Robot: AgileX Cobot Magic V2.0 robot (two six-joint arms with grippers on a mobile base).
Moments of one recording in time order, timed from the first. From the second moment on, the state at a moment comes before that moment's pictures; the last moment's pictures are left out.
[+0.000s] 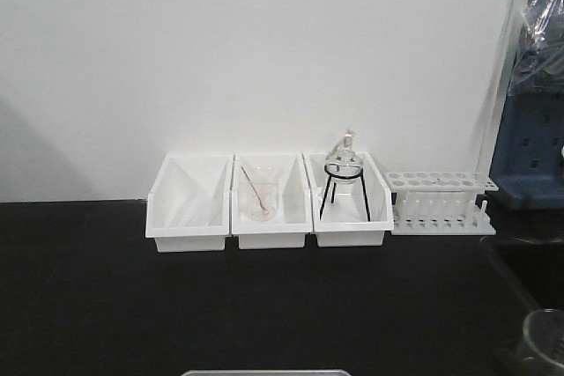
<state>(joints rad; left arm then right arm) -0.06 -0.02 0.03 0.11 0.39 0.02 0.37 0.74 -0.41 -1.03 0.07 0.98</state>
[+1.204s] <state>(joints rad) -0.06 -0.02 0.03 0.11 0.39 0.02 0.37 2.03 -0.83 -0.92 -0.73 0.45</state>
